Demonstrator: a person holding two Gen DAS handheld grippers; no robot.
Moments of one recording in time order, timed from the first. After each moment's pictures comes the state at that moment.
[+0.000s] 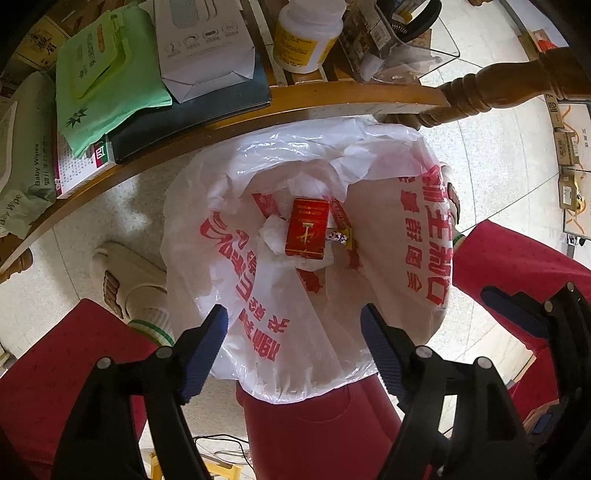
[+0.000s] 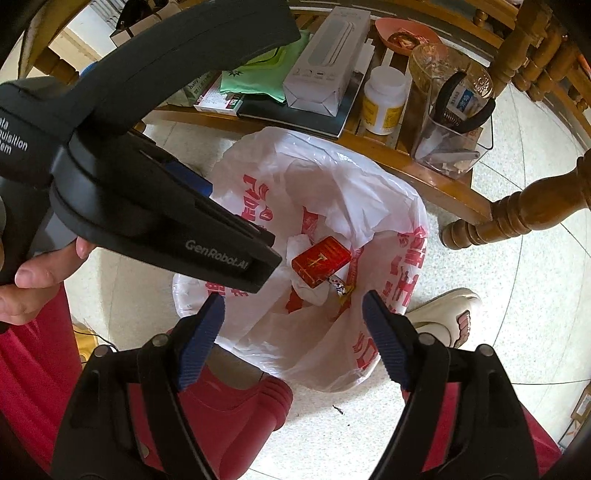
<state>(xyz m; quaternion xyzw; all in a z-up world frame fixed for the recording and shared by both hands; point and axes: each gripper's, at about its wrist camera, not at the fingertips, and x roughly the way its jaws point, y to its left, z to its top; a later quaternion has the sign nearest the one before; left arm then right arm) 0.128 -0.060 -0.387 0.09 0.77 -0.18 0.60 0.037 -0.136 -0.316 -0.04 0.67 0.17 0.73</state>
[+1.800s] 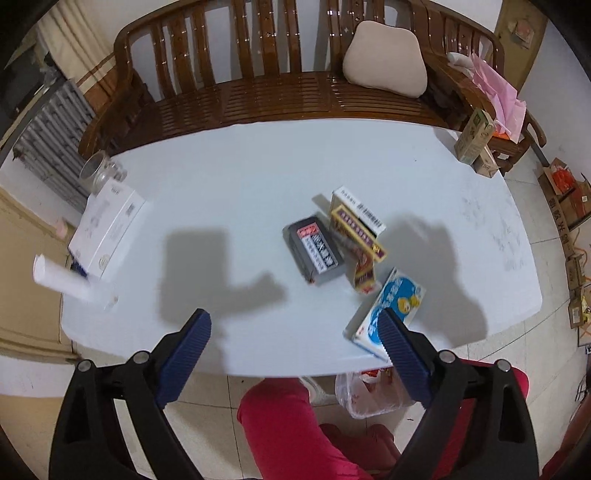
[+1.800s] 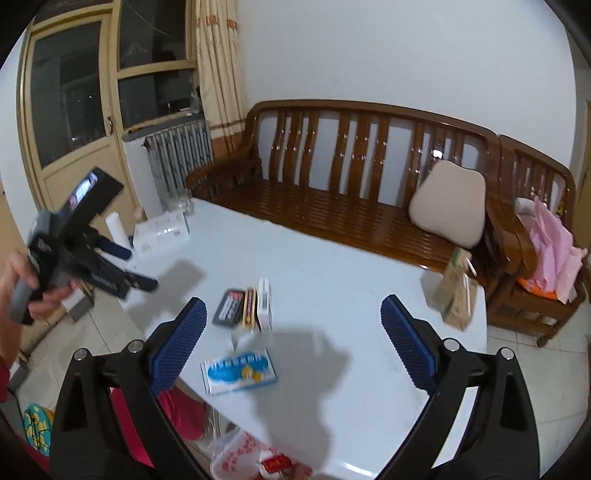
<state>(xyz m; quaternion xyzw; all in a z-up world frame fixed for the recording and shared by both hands) 0.206 0.079 0.069 0.07 0.56 -0.05 0.83 0.145 -0.175 0.141 -0.05 0.31 0.22 0.92</state>
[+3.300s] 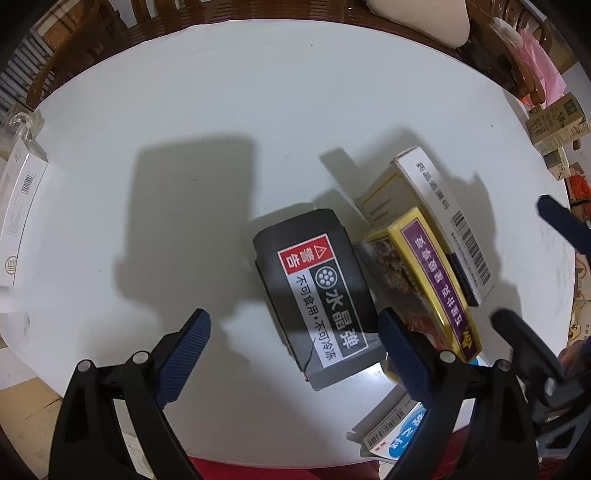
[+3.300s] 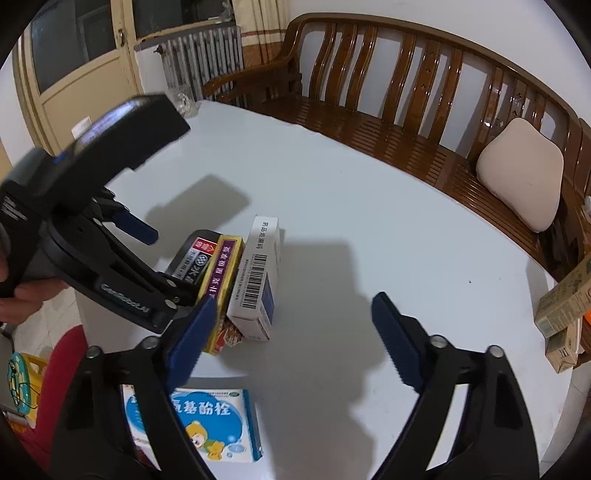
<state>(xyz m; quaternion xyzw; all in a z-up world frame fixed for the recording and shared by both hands) 0.322 0.080 -0.093 0.02 0.67 -0.05 0.74 0.294 -0.073 -0.045 -0.13 0.43 0.28 0.85</state>
